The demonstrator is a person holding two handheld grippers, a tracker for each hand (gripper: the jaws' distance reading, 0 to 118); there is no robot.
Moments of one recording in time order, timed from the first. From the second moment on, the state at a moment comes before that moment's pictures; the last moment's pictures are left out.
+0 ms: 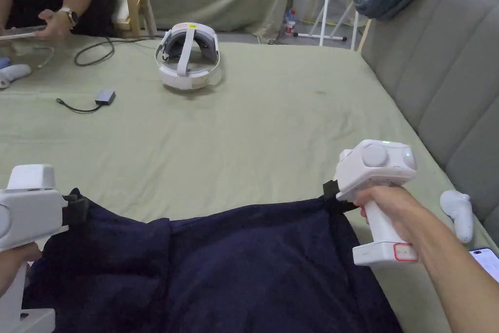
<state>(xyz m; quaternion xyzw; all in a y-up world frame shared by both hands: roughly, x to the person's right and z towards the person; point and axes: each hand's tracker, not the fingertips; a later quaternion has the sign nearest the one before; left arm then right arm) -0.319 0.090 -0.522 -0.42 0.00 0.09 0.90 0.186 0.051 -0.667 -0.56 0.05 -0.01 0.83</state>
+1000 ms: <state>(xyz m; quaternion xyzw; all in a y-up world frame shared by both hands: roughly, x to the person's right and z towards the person) -0.283 0.039 -0.263 -0.52 0.00 0.05 0.85 0.212 0.029 -0.340 -0.58 0.10 0.17 0.79</state>
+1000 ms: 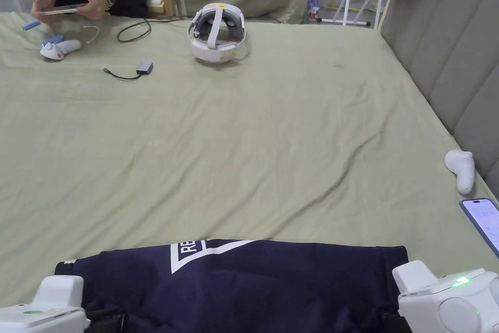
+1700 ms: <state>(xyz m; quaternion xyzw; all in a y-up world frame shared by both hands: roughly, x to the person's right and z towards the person) -0.335 0.113 -0.277 -0.39 -0.02 0.21 0.89 0.144 0.121 -0.341 -0.42 0.11 0.05 0.90</state>
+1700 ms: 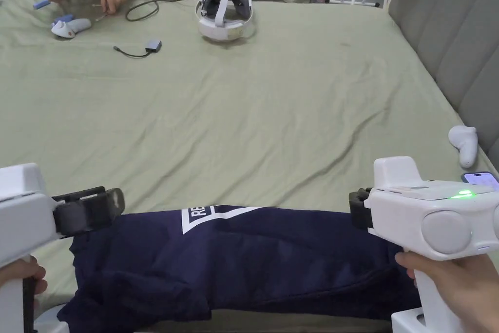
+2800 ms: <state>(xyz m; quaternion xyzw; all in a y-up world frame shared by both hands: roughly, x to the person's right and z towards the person) -0.326 0.000 -0.341 -0.48 -0.19 0.32 0.79 0.138 0.111 -0.318 -0.45 0.12 0.09 0.88</state>
